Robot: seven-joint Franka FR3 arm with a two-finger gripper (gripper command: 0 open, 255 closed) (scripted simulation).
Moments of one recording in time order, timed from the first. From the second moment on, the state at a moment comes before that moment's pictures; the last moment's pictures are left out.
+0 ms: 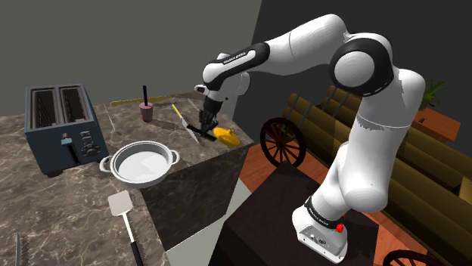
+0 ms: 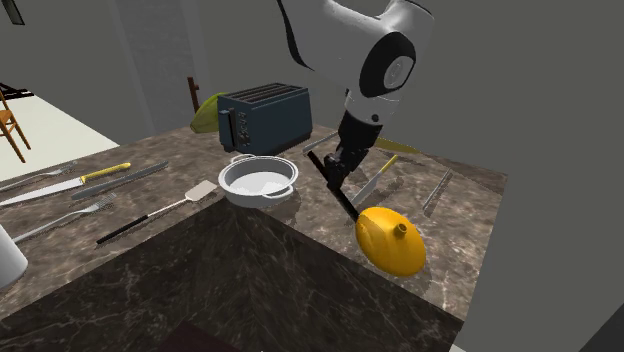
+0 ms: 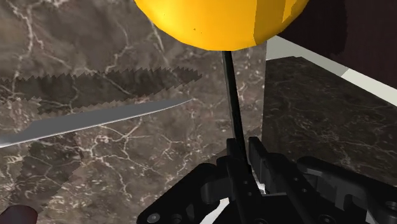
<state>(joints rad) 0.34 0.27 -0.30 -2.07 0.50 2.23 -1.56</state>
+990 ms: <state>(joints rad) 0.42 0.29 -0.25 -1.91 0.46 2.15 -1.37</state>
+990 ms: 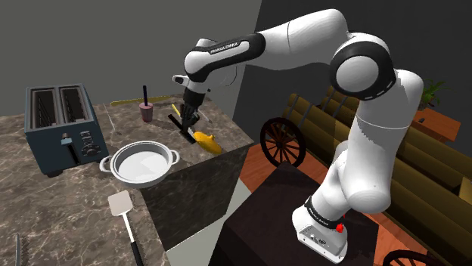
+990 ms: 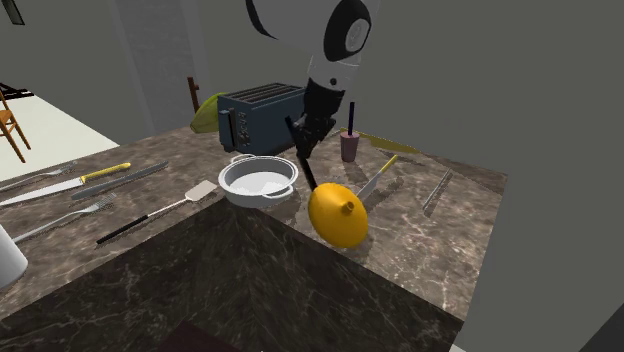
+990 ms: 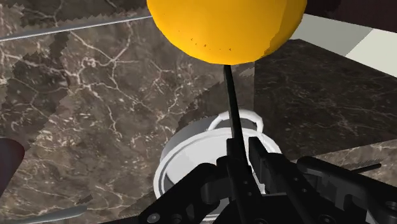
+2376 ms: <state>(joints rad) 0.55 0.58 -0.16 -1.56 0.48 2.17 -1.13</state>
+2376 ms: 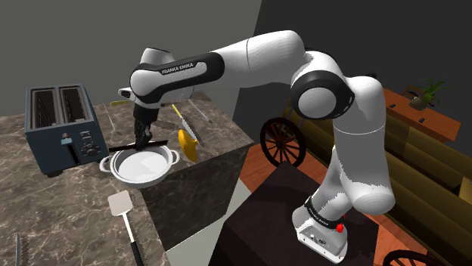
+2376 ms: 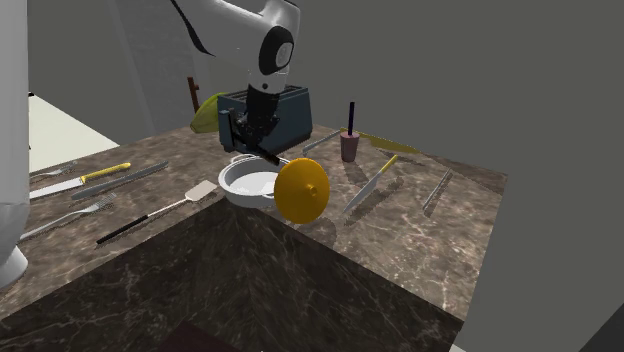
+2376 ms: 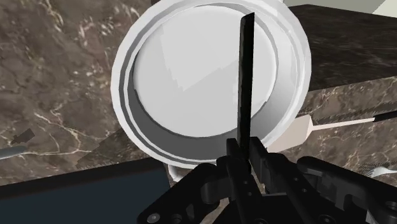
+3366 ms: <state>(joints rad) 0.54 0.64 -0.15 -1.58 0.50 2.23 -1.16</state>
